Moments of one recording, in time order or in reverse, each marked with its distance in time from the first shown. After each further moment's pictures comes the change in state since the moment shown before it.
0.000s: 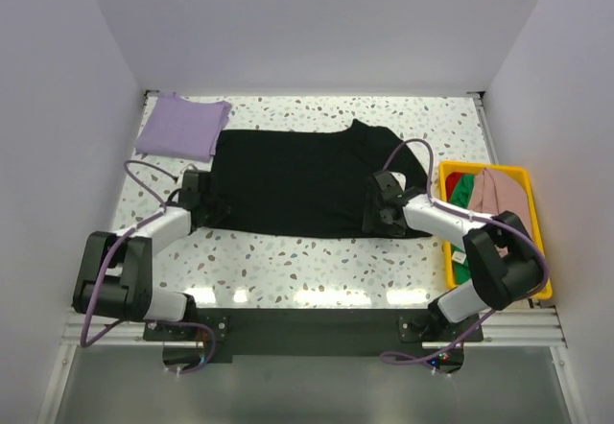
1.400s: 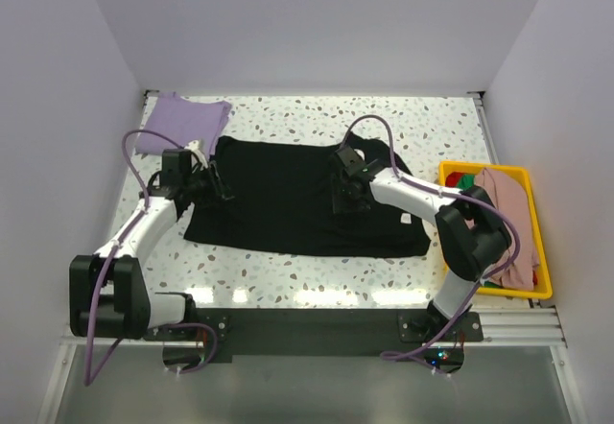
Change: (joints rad) left arm 0.090 -0.122 0.179 -0.184 0.326 0.370; right arm 0.118 0.224 0.391 -0.116 -0.057 -0.095
